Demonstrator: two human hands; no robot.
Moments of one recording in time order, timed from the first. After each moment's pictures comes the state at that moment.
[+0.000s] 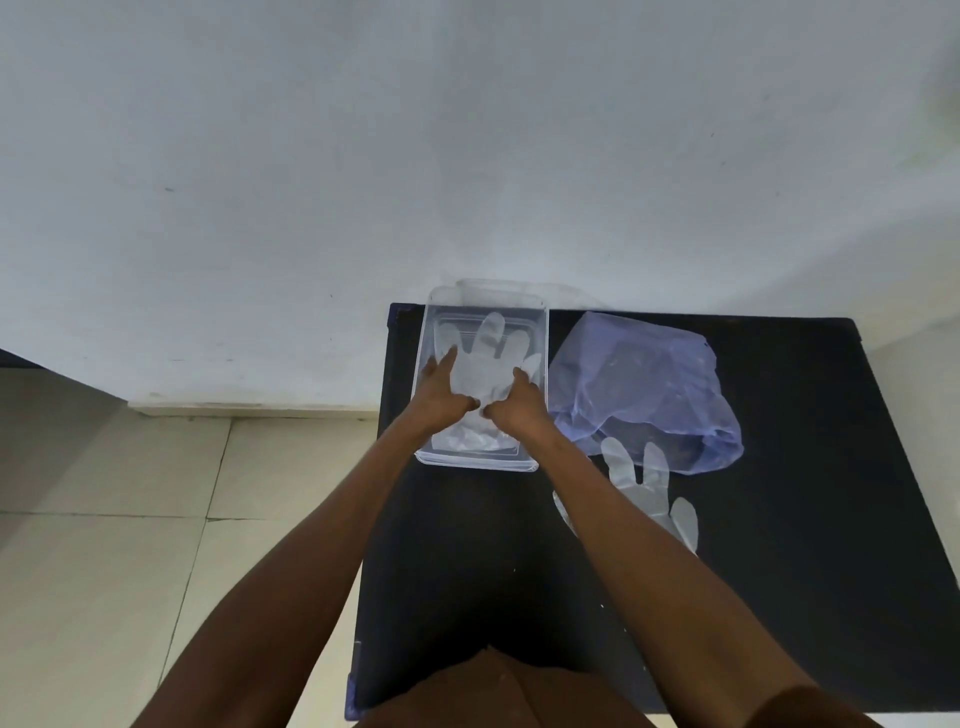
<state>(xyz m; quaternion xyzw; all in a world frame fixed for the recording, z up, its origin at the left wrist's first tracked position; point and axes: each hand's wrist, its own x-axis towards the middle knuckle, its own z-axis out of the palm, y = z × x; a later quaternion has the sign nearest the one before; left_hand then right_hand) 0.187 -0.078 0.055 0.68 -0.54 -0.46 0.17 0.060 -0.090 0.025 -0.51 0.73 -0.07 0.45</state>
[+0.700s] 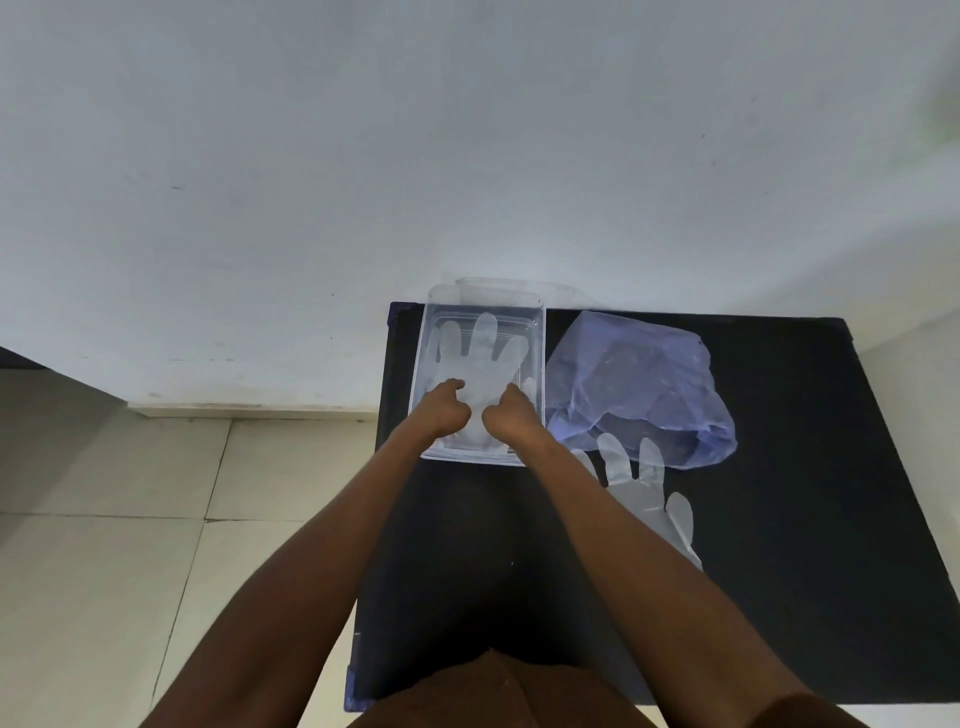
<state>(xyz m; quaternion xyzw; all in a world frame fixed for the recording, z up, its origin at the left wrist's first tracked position) 0.182 -0.067 0.034 0.71 -0.51 -0.48 0.07 0.068 -0.073 0.019 -0.49 0.73 -0.05 0.48</state>
